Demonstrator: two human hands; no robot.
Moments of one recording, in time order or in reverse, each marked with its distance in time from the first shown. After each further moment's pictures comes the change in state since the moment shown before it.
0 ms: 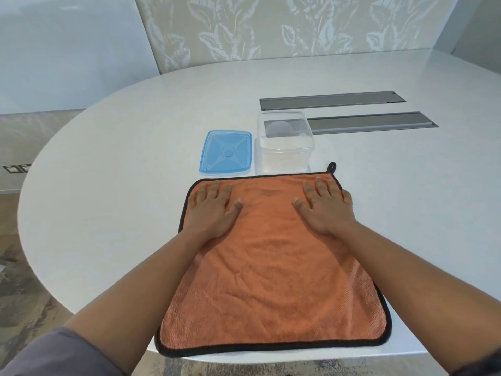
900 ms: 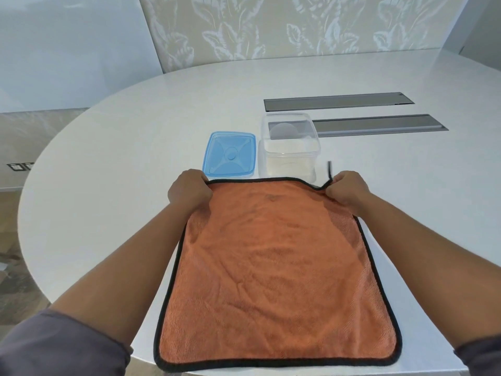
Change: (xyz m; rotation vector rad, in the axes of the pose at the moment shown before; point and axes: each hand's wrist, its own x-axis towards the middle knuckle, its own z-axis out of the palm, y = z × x) left_hand 0.046 -0.021 -0.058 -0.176 0.111 -0.313; right_hand 0.054 0.026 -0.041 0.704 0.102 0.334
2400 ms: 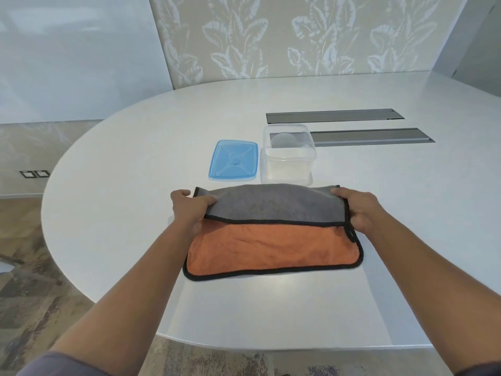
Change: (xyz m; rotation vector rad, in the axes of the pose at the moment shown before) left_hand -0.062 -0.021 0.008 -1.120 0.070 -0.408; right_hand -0.060 0.018 -0.025 0.876 -0.094 0.304
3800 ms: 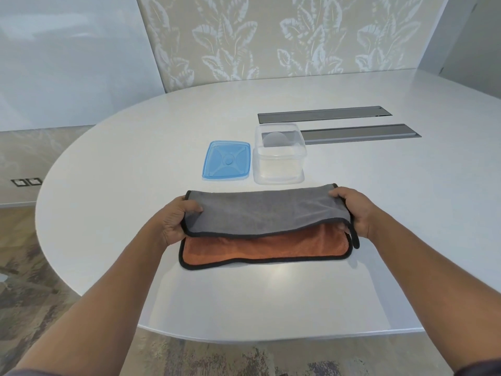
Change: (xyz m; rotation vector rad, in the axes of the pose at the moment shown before) left_hand -0.002 0.001 -0.043 -0.123 -0.526 -0.234; right_hand -0.040 0.003 -0.017 -0.050 -0.195 0.091
